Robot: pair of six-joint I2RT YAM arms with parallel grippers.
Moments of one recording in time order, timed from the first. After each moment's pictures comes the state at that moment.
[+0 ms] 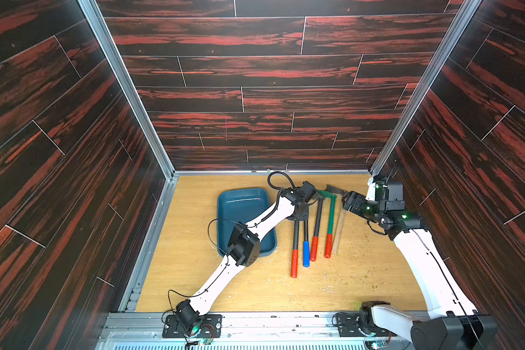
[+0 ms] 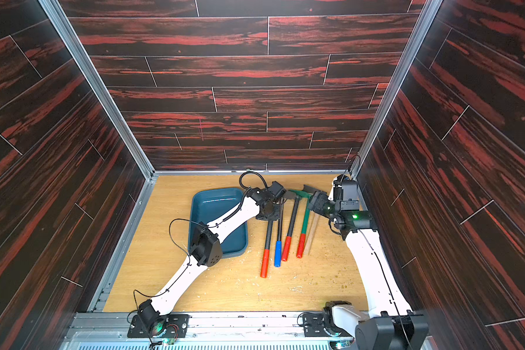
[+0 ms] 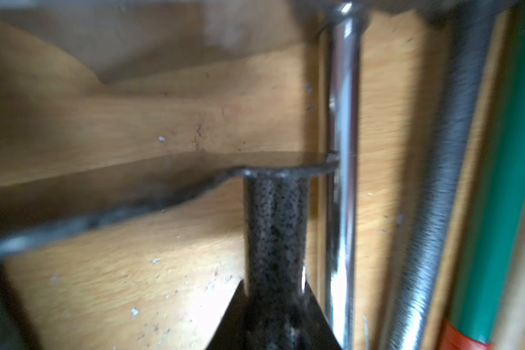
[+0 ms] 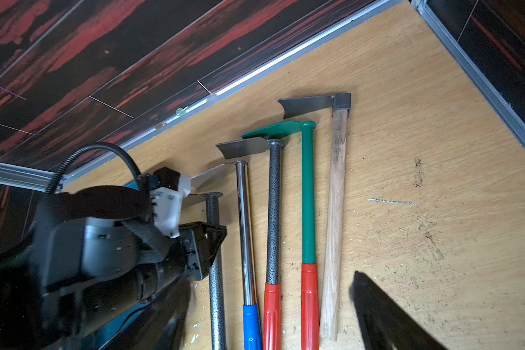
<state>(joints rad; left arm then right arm) -0.77 2.69 2.67 -1.14 -0.06 -0.65 0.10 1.18 1.19 -0.71 -0.07 0.45</state>
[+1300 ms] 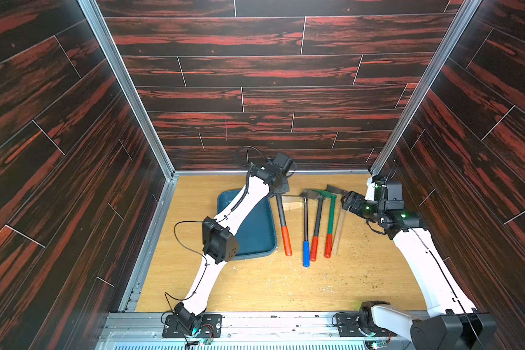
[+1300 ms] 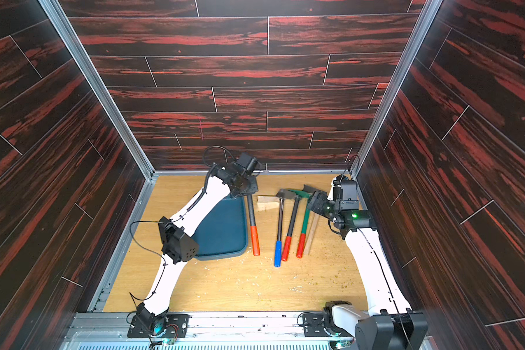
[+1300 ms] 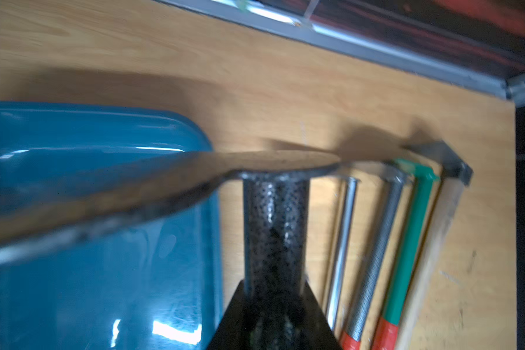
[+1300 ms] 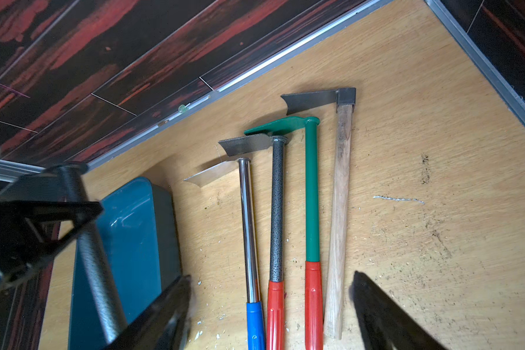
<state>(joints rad) -0.61 2.34 2.53 -1.19 -0.15 -0.76 0.10 1.19 1.19 -0.71 -0.09 0.46</state>
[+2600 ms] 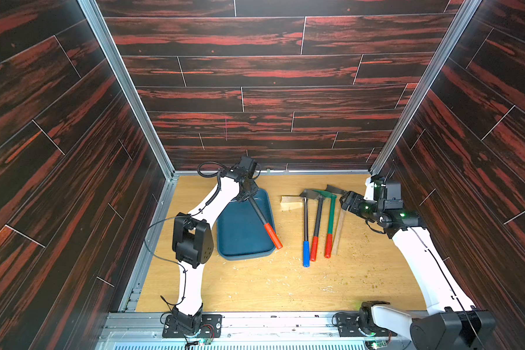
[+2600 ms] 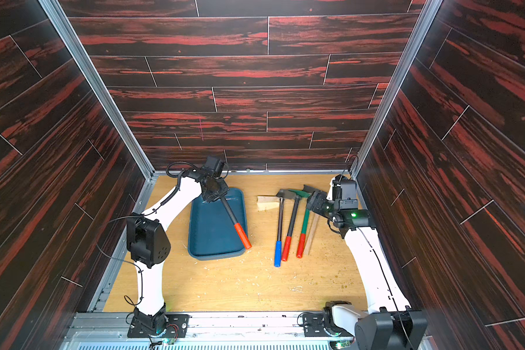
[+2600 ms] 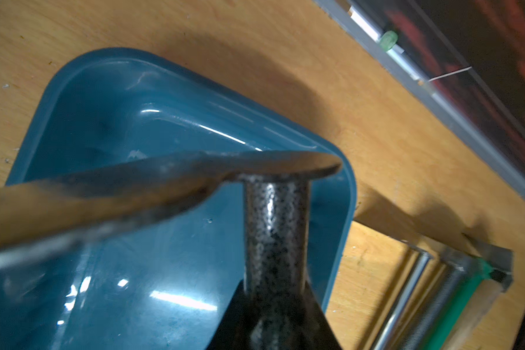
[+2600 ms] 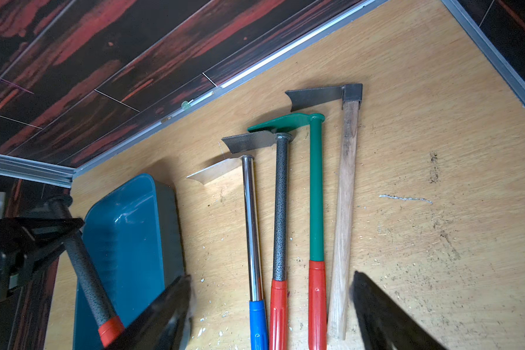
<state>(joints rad) -0.39 2.09 1.97 -0.96 -0.08 -0.91 0.10 1.20 1.19 -0.70 -0.11 0.46</state>
